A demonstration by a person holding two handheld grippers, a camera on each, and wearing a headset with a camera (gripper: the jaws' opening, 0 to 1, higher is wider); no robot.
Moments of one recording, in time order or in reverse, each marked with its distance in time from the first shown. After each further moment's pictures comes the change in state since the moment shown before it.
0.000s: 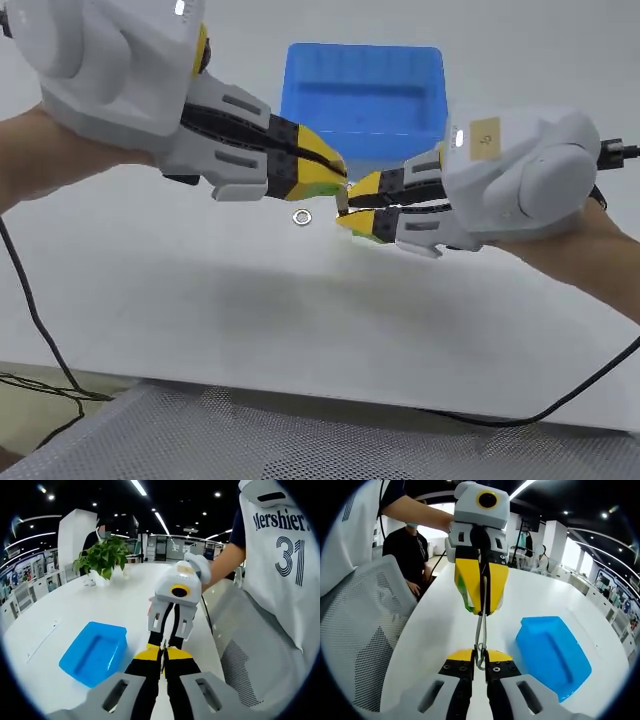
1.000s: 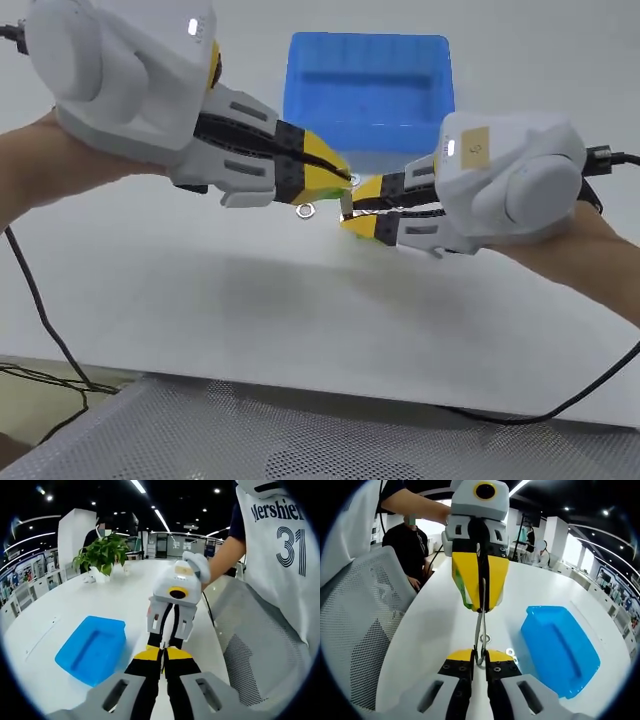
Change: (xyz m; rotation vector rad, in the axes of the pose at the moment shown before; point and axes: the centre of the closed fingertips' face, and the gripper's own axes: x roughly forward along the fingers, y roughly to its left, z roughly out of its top) left arm 0.017 -0.007 -0.012 -0.007 0.026 0.006; right arm 0.012 0.007 -0.021 0.017 0.040 0.013
